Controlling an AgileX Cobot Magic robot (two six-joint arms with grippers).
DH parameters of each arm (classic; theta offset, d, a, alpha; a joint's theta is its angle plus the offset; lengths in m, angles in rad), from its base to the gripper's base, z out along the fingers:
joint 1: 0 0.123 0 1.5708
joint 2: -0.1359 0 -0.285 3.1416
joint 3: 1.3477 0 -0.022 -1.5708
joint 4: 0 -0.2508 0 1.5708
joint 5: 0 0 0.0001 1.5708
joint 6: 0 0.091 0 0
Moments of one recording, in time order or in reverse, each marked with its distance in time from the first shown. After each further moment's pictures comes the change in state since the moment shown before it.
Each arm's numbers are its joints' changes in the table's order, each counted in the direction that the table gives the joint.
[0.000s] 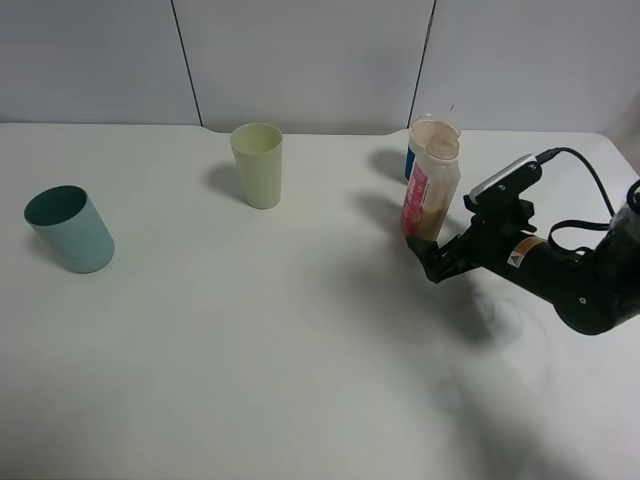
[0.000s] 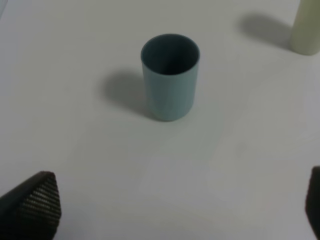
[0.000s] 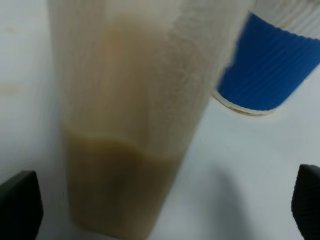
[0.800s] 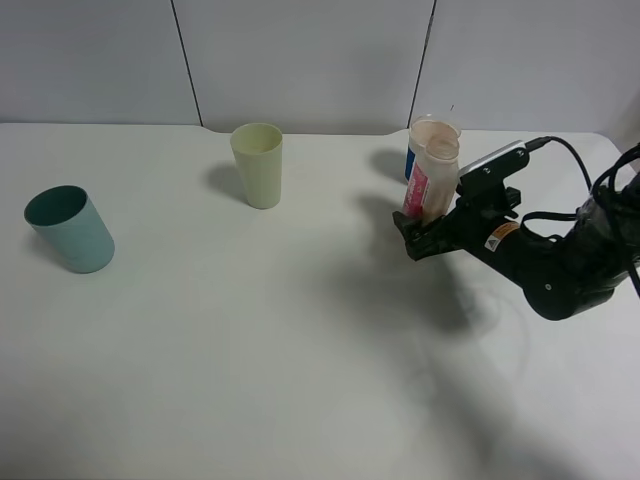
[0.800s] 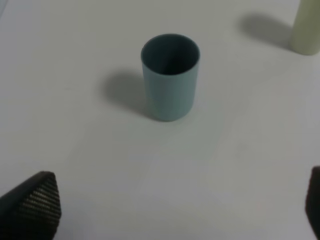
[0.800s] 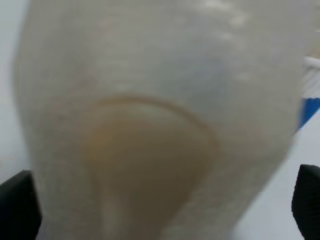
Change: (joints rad) left arm 0.000 0.000 0.000 0.000 0.000 0.000; right arm 0.102 -0.006 -0.078 -0.146 0.000 0.048
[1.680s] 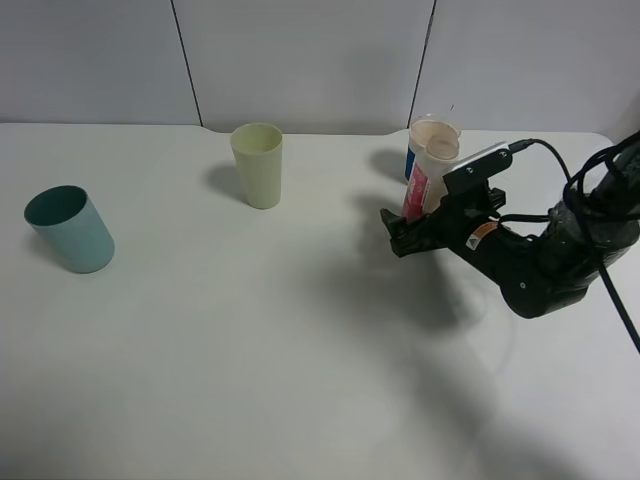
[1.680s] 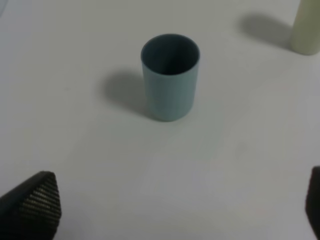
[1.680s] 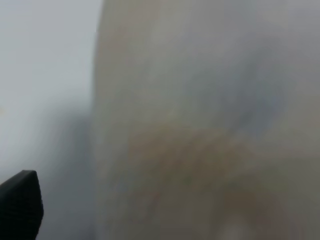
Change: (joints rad) left arm 0.000 0.000 0.000 0.000 0.000 0.000; right arm 0.069 -0.040 -0.049 -0.088 0.001 0.012
